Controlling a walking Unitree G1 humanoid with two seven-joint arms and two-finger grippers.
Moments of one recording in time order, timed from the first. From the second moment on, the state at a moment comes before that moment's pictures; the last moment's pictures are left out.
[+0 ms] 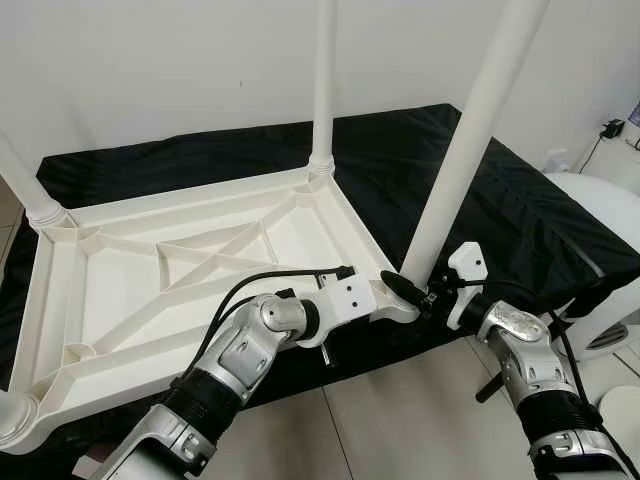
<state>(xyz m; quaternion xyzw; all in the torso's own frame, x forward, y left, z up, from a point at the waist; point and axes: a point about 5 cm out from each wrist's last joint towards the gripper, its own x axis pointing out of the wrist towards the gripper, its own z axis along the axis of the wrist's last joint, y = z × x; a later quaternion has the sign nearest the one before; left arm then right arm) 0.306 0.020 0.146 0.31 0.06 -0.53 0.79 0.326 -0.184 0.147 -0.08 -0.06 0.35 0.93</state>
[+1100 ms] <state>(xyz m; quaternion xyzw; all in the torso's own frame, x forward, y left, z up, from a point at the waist) 0.307 0.023 0.145 0.31 0.06 -0.53 0.79 0.311 -0.121 0.144 0.03 -0.09 0.01 1.00</state>
